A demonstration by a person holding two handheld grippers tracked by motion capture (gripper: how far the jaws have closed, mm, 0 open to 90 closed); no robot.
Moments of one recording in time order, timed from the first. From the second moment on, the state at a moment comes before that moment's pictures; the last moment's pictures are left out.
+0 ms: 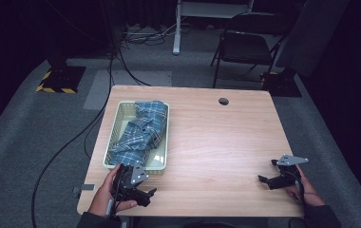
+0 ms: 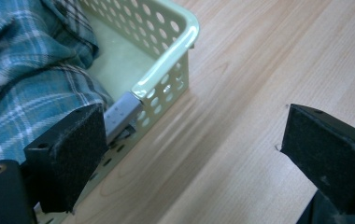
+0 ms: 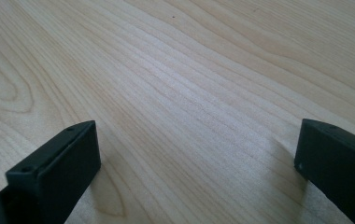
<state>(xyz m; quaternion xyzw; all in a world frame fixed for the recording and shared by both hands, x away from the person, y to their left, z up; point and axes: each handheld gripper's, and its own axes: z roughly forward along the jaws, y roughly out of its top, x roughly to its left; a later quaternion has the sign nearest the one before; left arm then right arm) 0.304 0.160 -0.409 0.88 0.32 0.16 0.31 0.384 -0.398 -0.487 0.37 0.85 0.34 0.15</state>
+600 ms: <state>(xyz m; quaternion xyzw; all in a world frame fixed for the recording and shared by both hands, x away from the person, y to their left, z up) 0.332 0.165 -0.403 0.87 0.34 0.17 0.32 0.384 -0.398 -0.487 0.37 0.85 0.34 0.15</state>
